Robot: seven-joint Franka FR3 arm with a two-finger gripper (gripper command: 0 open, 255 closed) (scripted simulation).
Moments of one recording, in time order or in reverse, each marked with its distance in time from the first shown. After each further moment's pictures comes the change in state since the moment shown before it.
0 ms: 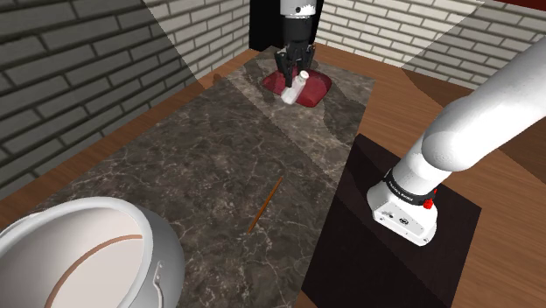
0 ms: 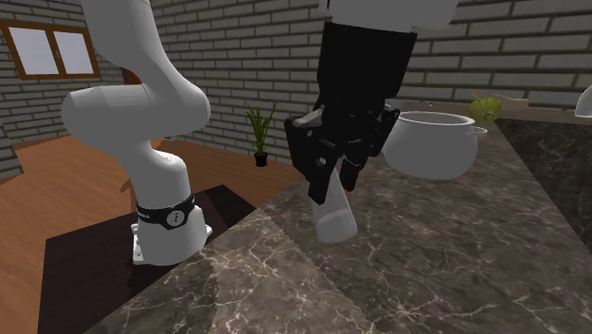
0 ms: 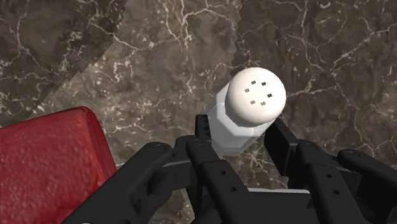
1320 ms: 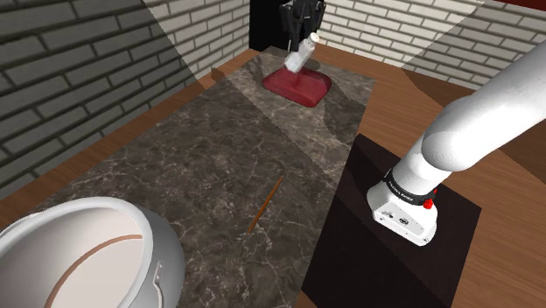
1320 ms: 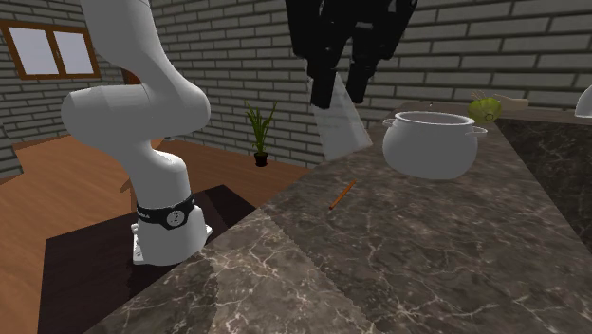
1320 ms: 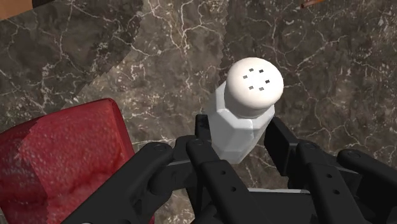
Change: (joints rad) arm -0.003 -0.033 -0.010 0.236 -0.003 -0.267 0.018
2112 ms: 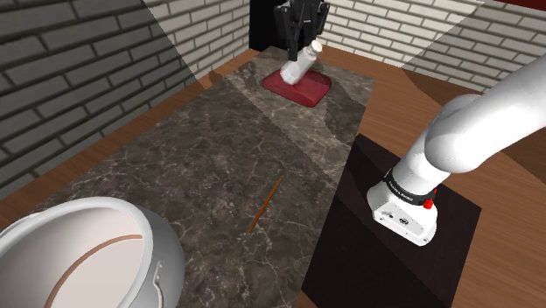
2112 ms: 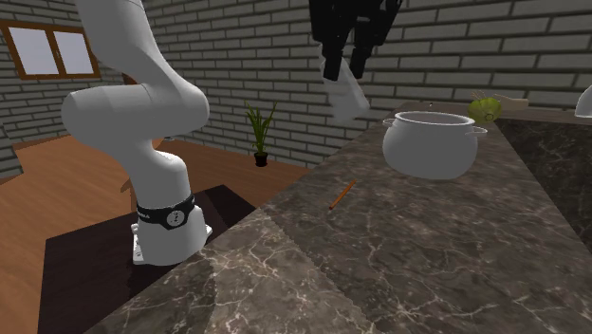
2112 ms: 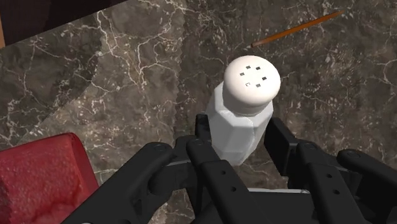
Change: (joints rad) arm 0.075 -0.118 0.103 -0.051 0.087 -0.044 0.164
